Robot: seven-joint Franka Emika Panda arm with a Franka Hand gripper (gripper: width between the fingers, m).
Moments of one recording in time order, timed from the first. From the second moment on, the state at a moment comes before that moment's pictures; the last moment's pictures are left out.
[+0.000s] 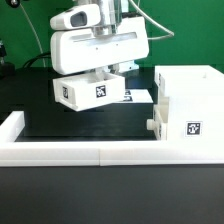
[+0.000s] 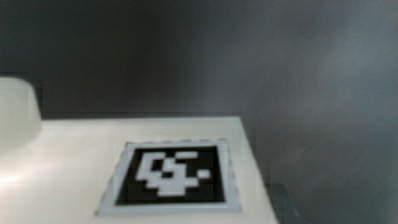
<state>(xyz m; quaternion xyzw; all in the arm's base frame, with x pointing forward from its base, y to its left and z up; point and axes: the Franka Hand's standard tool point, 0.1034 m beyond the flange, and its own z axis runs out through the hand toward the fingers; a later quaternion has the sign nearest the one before) 0.474 -0.035 0.065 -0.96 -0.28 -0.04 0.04</state>
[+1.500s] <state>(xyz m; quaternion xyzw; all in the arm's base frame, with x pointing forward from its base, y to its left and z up) 0.500 -0.023 0.055 -0.74 -0.67 -0.04 0.00</state>
